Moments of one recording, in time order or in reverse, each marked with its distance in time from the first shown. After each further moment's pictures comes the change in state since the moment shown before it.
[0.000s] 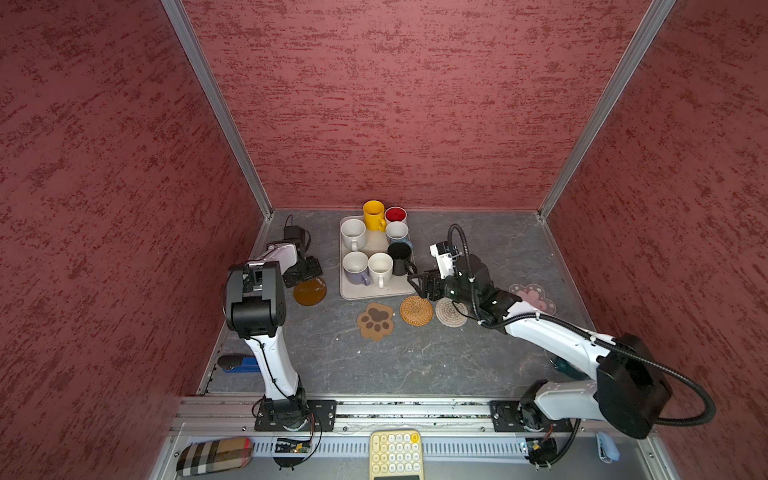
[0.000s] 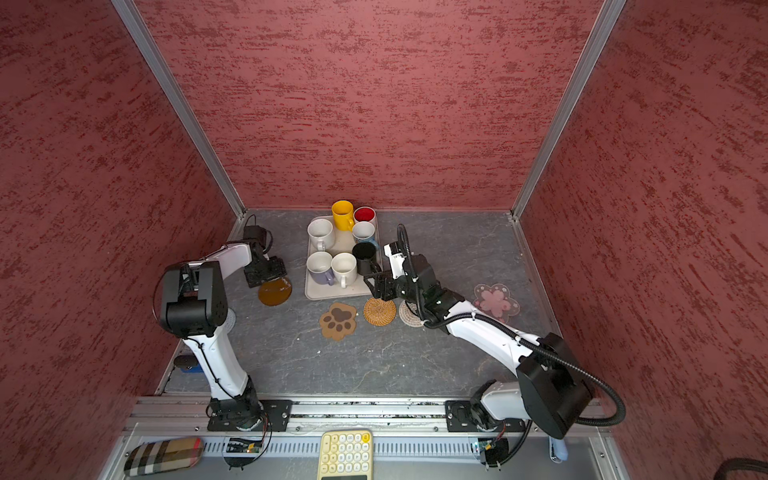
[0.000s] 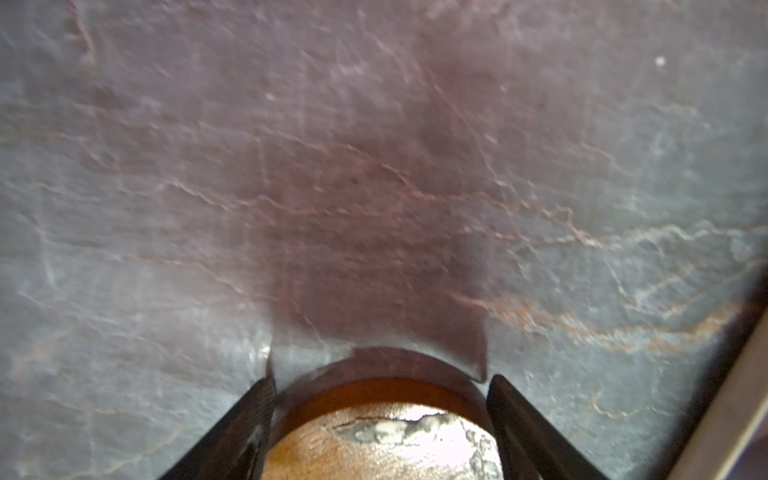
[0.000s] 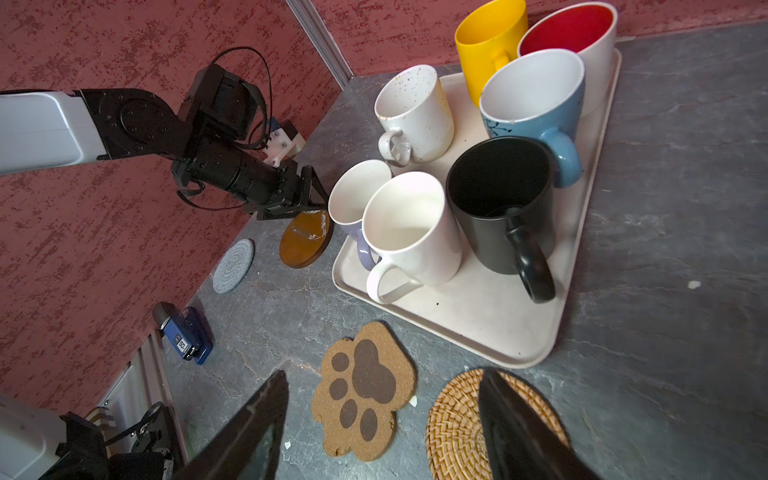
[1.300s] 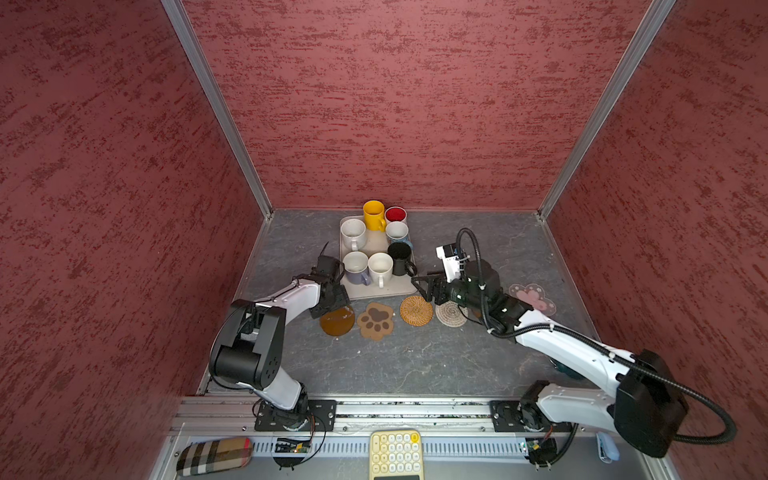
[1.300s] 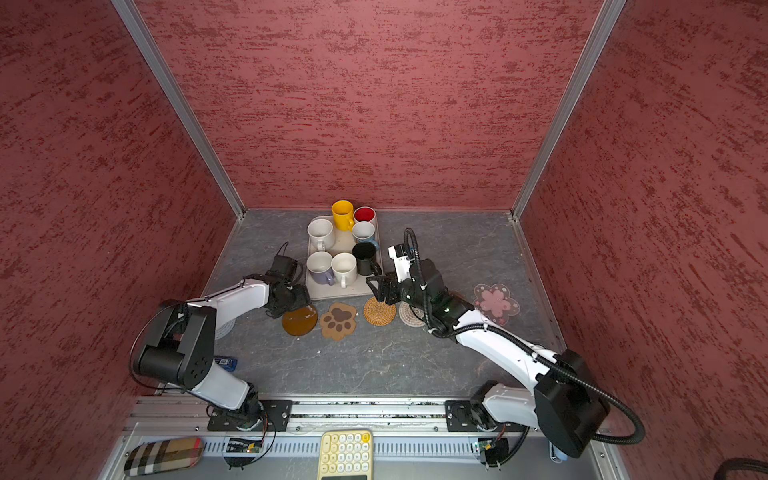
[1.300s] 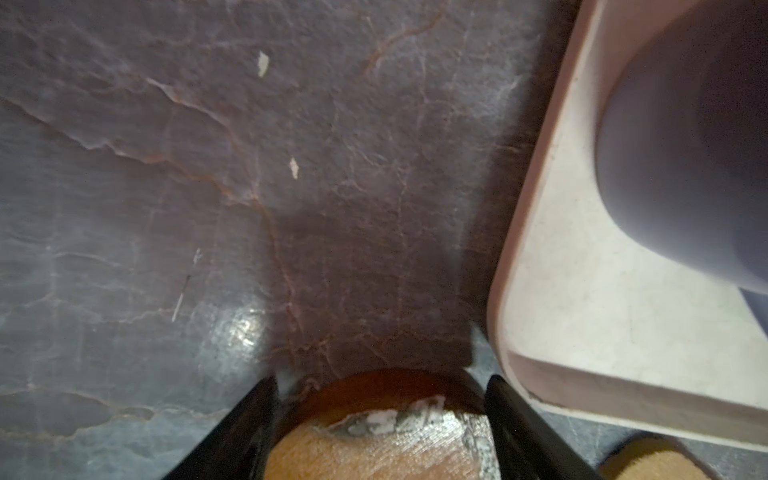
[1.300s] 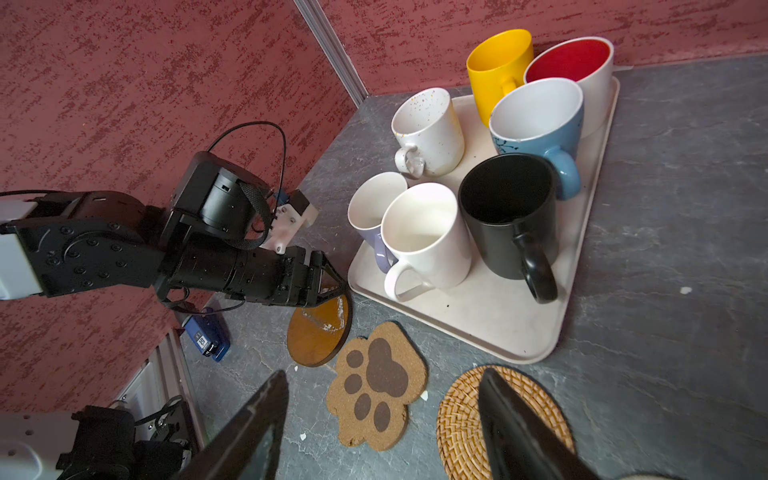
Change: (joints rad) left arm -0.309 -0.381 -0.478 0.138 -0.025 -0.285; right arm 0.013 -0.102 -0.042 0.000 0.007 0.001
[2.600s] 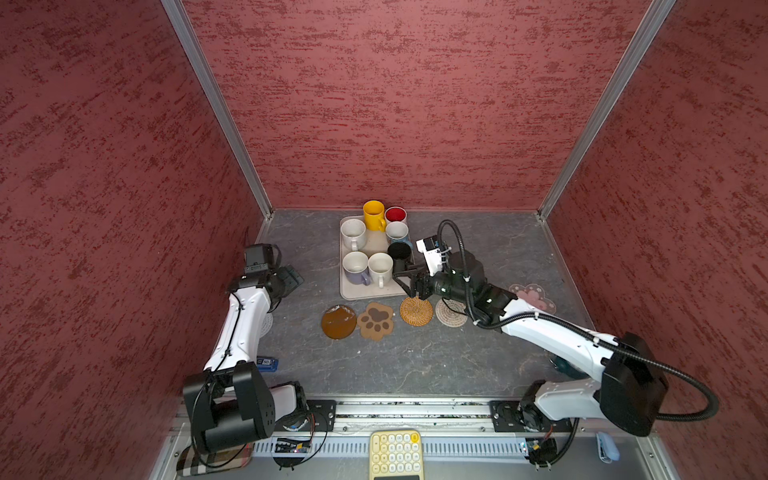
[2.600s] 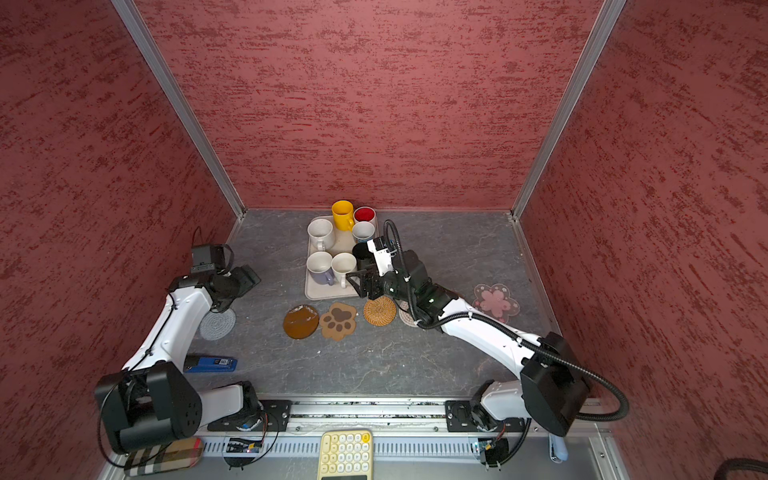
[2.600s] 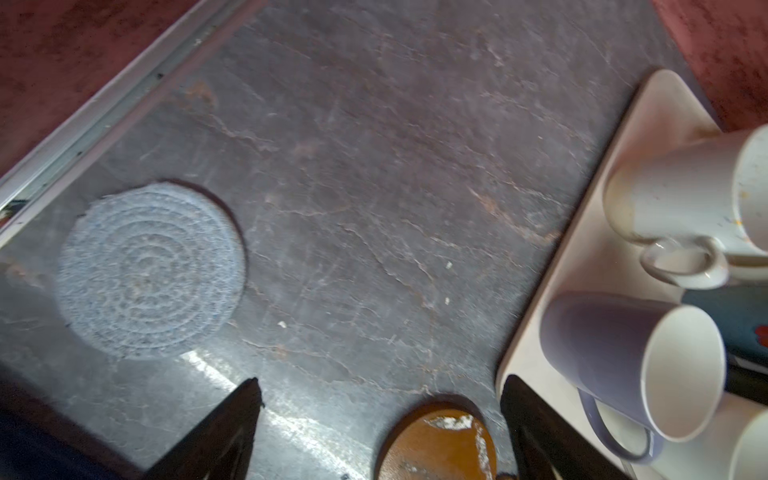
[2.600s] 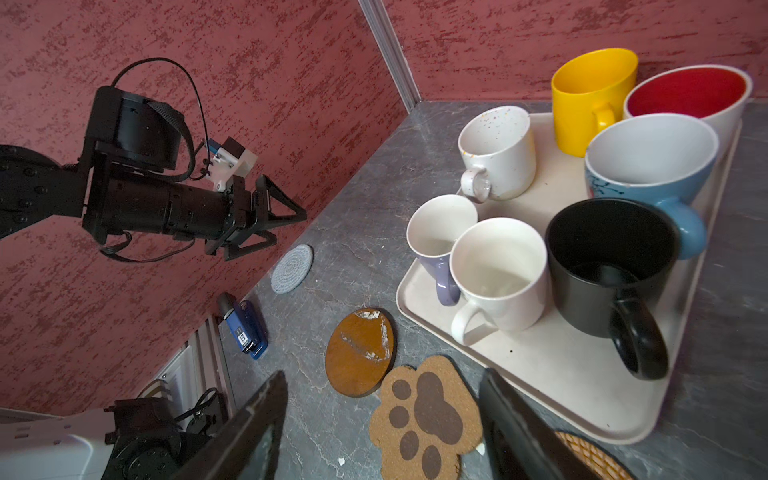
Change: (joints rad) left arm 0.487 -0.314 0.126 -0.233 0.080 0.072; right arm 0.079 0.146 0.165 0.027 -0.048 -0.021
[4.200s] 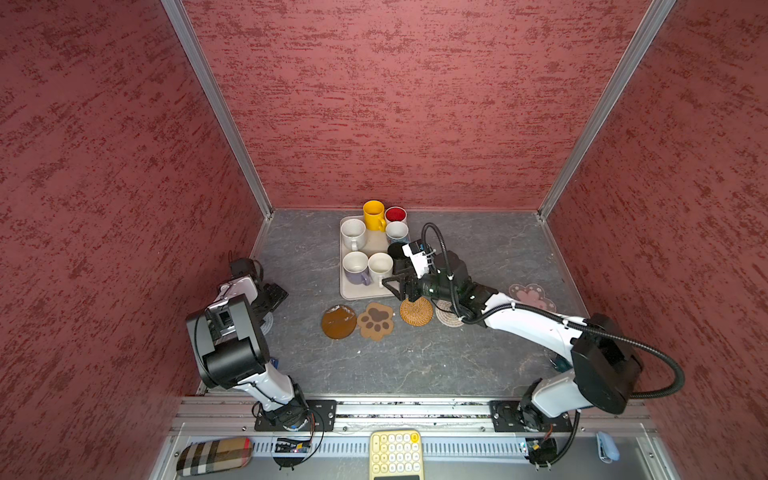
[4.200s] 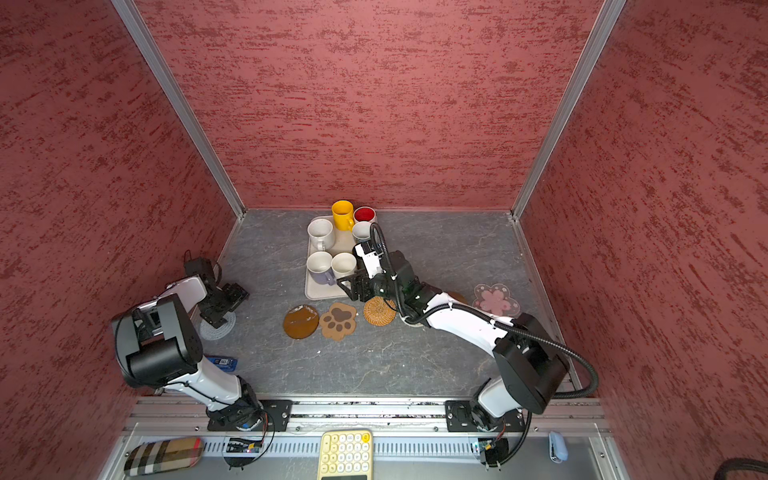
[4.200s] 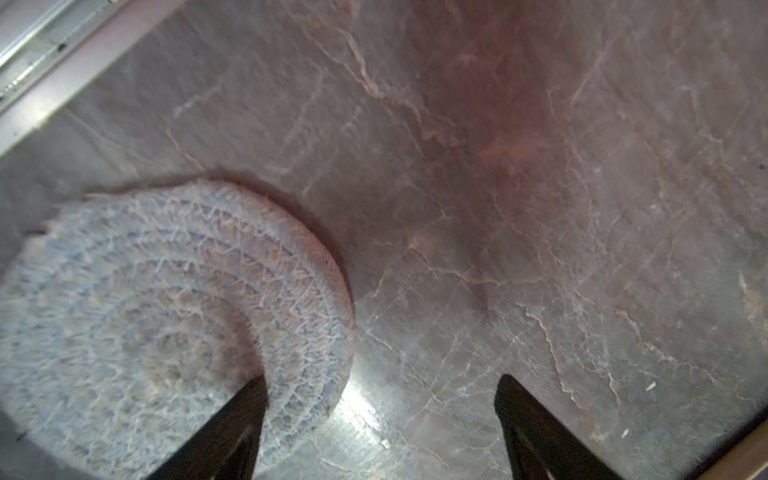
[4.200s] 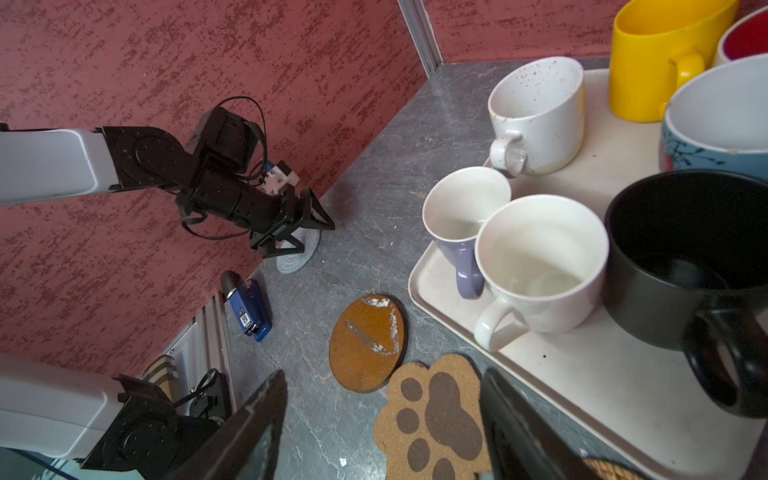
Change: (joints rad) left arm 0.189 0.355 -0.030 0.138 0.060 0.031; right arm 0.011 0.114 0.008 0.075 -0.064 0.000
